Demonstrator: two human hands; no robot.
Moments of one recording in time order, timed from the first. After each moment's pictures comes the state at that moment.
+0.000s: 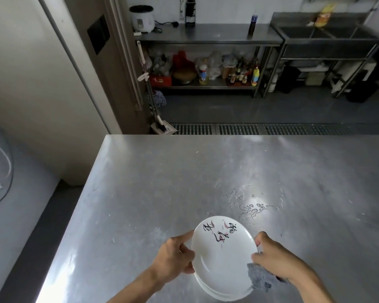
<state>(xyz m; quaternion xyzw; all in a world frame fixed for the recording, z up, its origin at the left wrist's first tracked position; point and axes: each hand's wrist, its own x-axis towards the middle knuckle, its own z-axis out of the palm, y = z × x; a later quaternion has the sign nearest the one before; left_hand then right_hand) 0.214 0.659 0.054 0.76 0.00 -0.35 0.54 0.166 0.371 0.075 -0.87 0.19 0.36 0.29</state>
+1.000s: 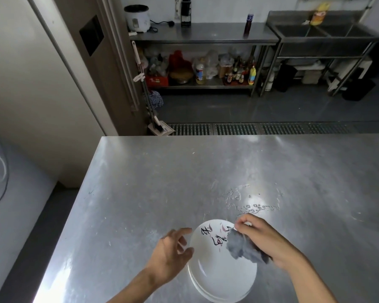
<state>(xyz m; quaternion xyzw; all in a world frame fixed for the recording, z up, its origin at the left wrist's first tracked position) 0.221 0.654 0.059 0.88 -0.09 -0.24 0.41 0.196 0.383 0.102 -0.77 0.19 0.20 0.57</state>
